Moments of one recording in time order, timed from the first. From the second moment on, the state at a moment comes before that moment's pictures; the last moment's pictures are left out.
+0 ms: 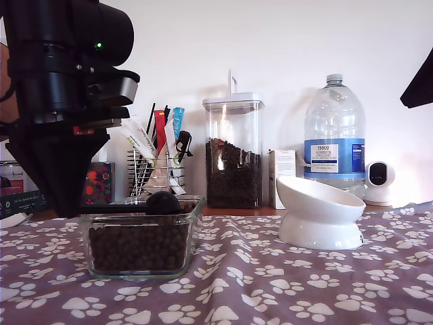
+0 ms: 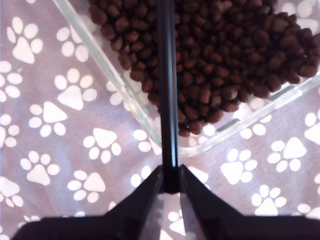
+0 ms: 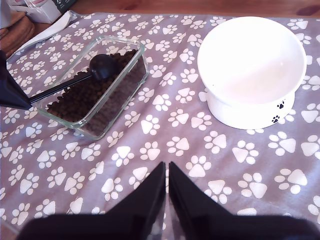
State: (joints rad) left arm -0.57 1.60 1.15 -0.96 0.00 -0.05; right arm 0.28 0.65 0.55 -0.48 -0.33 0.04
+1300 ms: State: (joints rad) left arm -0.33 1.42 1.14 -0.91 0.77 -0.07; right arm 0.28 0.65 0.55 -0.48 -0.33 0.04
